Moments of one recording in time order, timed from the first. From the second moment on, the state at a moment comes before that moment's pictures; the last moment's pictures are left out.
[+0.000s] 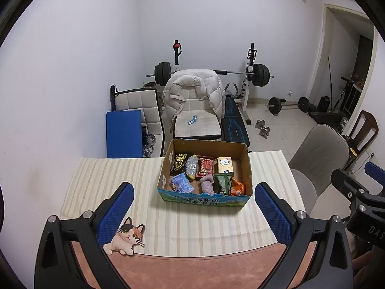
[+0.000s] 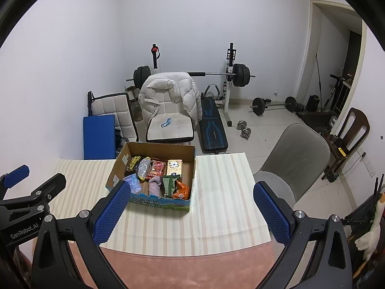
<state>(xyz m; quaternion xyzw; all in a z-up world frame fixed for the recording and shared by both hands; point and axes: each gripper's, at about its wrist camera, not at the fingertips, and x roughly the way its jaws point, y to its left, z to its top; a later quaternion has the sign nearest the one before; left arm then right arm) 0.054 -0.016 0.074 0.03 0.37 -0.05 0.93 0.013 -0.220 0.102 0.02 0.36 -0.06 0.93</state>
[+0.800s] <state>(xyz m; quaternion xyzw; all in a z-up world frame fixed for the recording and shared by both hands) 0.056 -0.010 0.080 0.02 0.36 -0.03 0.93 0.018 -0.215 0.111 0.01 0.35 -0.06 0.93</state>
